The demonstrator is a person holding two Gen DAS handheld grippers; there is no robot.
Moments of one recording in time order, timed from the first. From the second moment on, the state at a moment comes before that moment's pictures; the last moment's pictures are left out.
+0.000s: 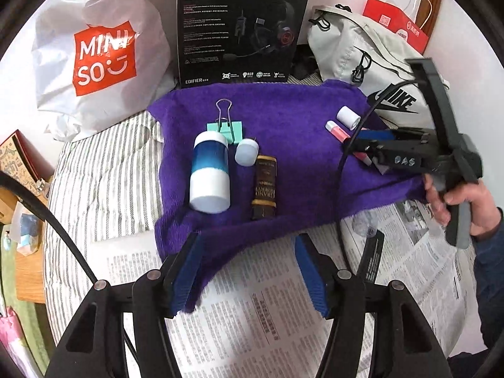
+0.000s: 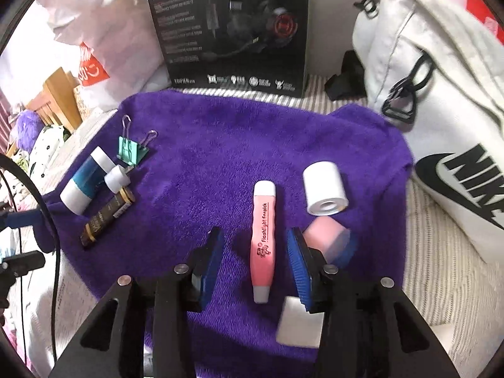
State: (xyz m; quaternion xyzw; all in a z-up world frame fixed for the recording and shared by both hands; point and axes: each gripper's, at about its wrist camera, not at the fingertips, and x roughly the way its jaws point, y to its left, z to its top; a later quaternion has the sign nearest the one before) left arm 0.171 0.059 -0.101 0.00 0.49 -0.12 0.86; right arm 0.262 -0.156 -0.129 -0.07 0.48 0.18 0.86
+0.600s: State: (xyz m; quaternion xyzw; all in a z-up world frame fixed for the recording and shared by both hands) left arm 0.134 -0.009 -0.118 0.05 0.50 -0.21 0.84; right arm 0.170 -0.239 -0.069 -0.04 0.44 0.13 0.89
